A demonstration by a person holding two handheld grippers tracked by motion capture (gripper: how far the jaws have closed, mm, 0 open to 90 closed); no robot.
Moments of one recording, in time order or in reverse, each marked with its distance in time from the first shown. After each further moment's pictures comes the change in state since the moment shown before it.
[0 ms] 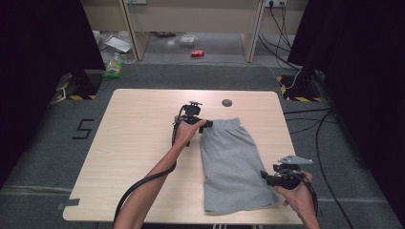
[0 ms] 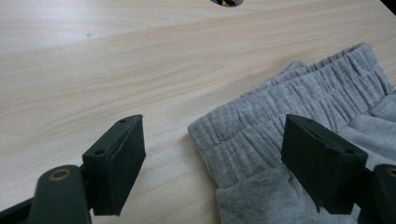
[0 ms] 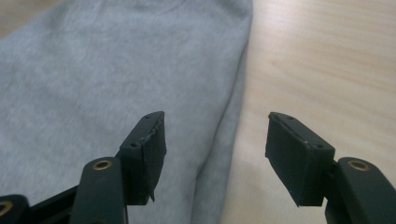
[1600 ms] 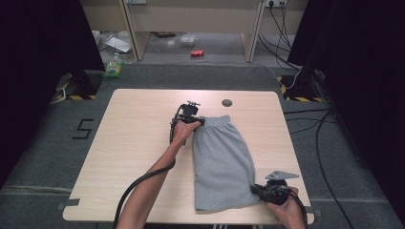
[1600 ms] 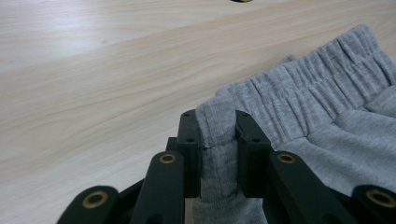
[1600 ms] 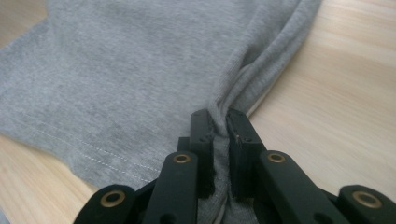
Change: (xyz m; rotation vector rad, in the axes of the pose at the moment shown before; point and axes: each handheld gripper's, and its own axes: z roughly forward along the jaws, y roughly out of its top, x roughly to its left) left arm 0.023 0.000 0.001 -0.009 0.034 0.075; right arm 0.040 -0.031 0.018 0.067 0.184 -0.017
